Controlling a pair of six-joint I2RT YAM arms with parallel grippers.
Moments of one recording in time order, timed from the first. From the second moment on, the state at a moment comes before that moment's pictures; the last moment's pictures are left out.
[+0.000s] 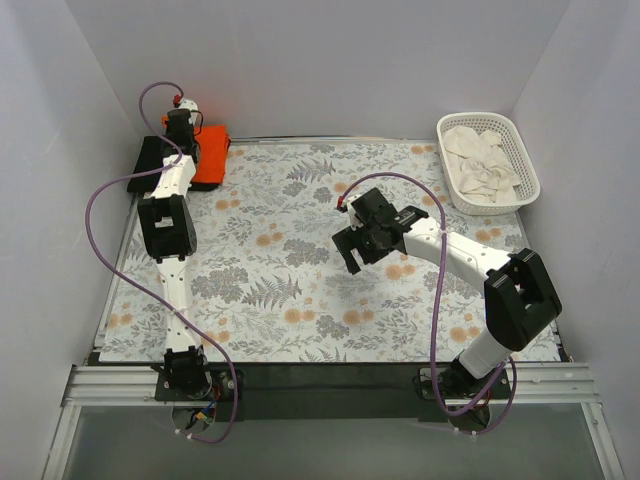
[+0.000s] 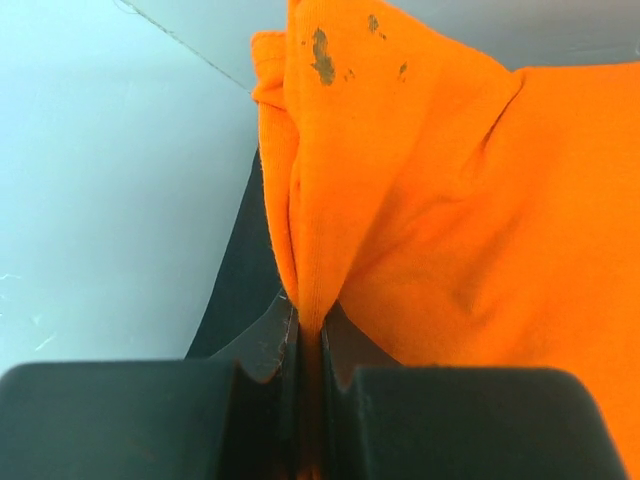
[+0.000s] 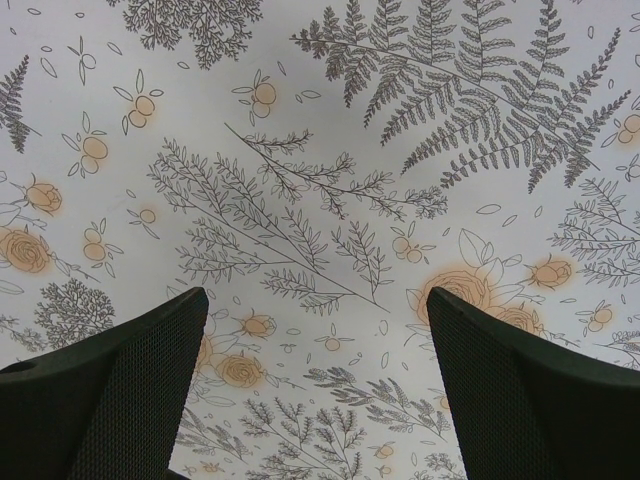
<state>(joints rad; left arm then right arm) 0.10 2.60 2.31 -0.12 -0.47 0.40 0.69 1.60 1.17 -0.64 -0.02 0.08</state>
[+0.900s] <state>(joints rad) 0.13 2.54 2.17 -0.06 -0.52 0.19 0.67 1.60 1.20 -0.65 0.04 0.18</state>
